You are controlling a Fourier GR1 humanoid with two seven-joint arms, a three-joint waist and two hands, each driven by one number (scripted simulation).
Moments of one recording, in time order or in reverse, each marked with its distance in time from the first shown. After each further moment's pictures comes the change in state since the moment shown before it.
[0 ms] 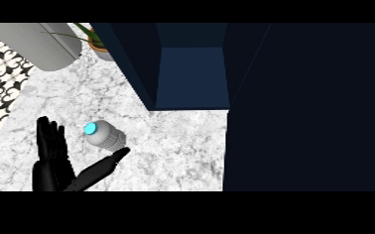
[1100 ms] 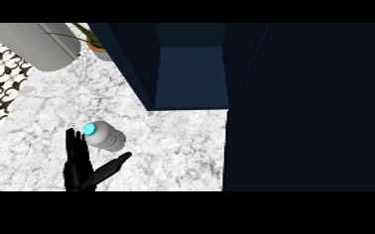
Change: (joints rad) left arm -0.230 -0.004 0.258 0.823 0.392 -0.332 -0.642; right arm 0.178 -0.048 0.006 -0.003 0.019 0.060 -0.163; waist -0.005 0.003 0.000
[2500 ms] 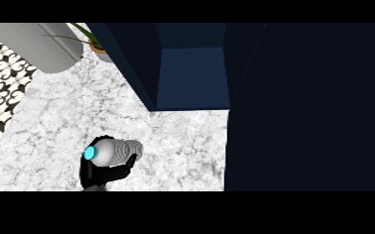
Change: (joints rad) left arm -0.195 0.041 -0.016 0.386 0.047 -0.373 -0.246; right arm 0.028 -0.010 0.014 0.014 0.016 0.004 -0.056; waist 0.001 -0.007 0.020
